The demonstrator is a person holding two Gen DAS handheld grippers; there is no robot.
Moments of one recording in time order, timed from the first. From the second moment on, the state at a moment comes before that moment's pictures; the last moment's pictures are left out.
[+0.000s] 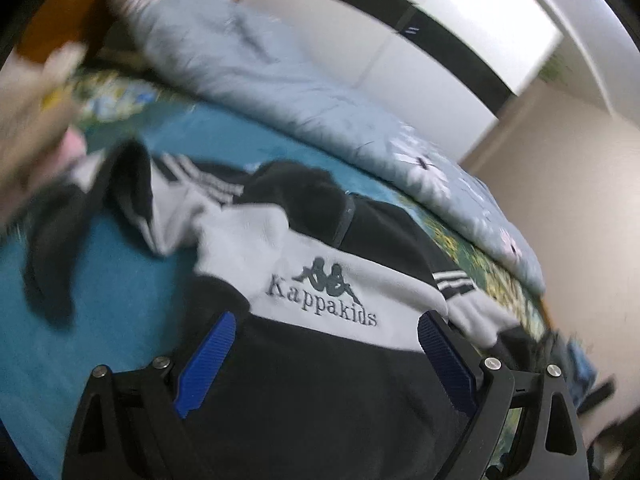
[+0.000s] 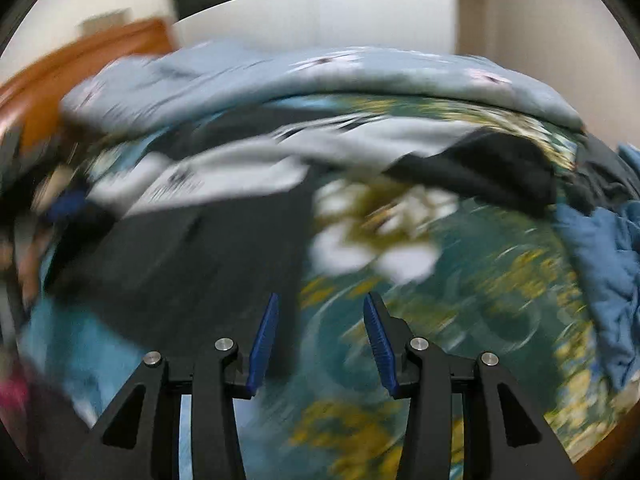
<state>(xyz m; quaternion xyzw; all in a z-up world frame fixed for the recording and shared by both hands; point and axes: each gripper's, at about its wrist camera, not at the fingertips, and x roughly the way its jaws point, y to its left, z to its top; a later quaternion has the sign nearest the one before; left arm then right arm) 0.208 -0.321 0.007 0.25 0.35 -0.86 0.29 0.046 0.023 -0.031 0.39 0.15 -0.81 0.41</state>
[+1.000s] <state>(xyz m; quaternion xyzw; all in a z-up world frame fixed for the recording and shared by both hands) 0.371 -0.366 -0.030 0.33 0.25 -0.85 0.33 0.075 -0.014 -0.058 0.28 0.16 -0.88 0.35</state>
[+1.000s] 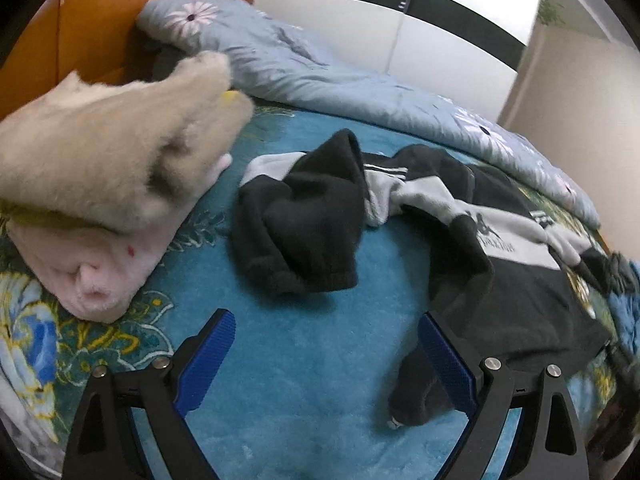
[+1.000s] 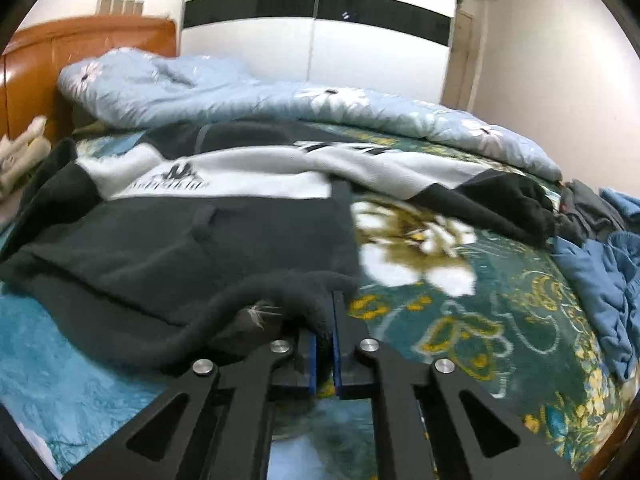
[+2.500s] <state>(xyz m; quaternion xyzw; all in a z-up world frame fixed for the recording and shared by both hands) 0.337 -0.317 -0.074 0.32 0.47 -0.81 0.13 0.066 0.069 -0.038 0.24 0.03 -0.93 0.27</state>
